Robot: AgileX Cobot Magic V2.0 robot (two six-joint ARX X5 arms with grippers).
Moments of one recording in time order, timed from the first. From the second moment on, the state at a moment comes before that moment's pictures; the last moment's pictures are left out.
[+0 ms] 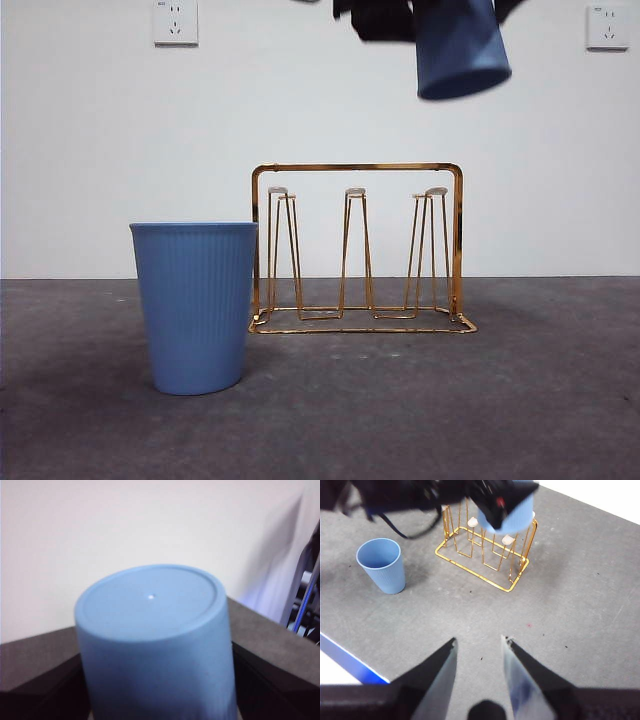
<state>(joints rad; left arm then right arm) -0.96 1.86 1.51 0.27 -0.49 -0.11 0.68 0.70 1.43 -1.34 0.15 -0.04</state>
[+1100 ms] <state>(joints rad) -0.90 2.00 1.51 0.38 -0.49 -0.13 0.68 0.70 1.43 -1.34 0.15 -0.04</state>
